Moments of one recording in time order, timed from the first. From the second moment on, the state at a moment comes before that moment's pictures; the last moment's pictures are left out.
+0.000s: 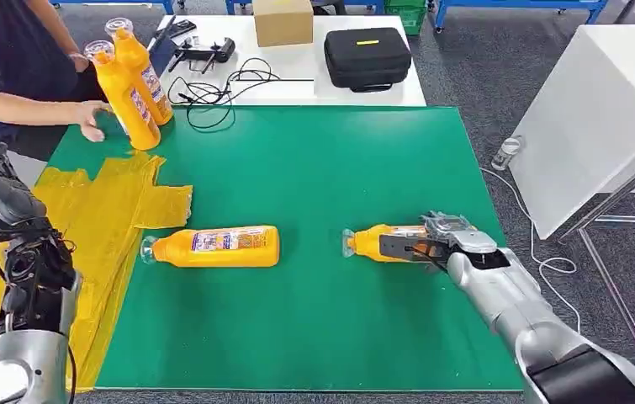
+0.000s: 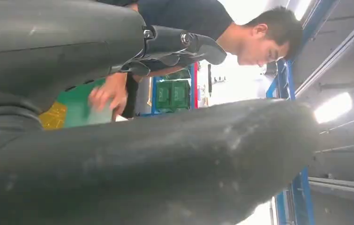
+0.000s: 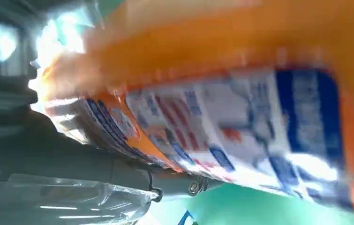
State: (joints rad) left arm -0.53 0.08 0.31 -0.70 -0.01 0.17 -0.70; right arm -0.71 -0.19 0.56 -0.24 0.99 0.29 0.15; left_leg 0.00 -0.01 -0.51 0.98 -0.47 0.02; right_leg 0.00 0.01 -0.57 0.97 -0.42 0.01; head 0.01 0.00
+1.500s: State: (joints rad) left arm -0.51 -0.01 0.20 -0.73 0.30 -0.42 -0.45; right arm -0.79 0.18 0.31 -0.51 0.78 -0.13 0.00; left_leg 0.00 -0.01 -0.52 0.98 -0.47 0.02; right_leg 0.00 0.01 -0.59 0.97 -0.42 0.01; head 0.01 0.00
